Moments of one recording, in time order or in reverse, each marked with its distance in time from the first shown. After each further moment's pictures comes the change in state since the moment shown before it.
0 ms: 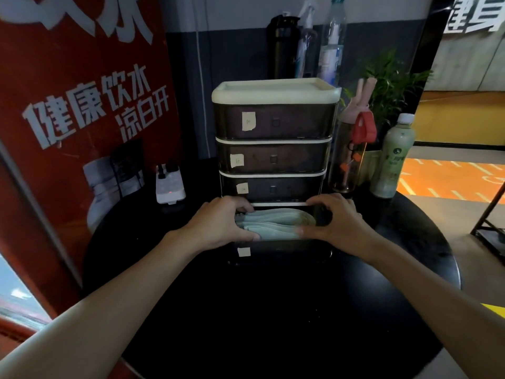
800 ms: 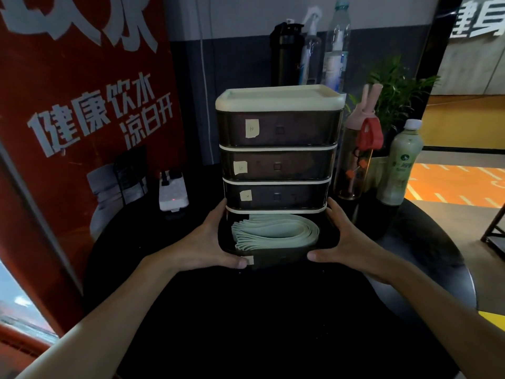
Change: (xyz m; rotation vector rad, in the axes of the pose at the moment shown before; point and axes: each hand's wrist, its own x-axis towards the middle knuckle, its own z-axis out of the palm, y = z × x) left_hand -0.015 -0.052 0.007 -0.441 -0.119 0.011; right_hand 0.006 0.037 0.013 0.498 -0.220 -0.076
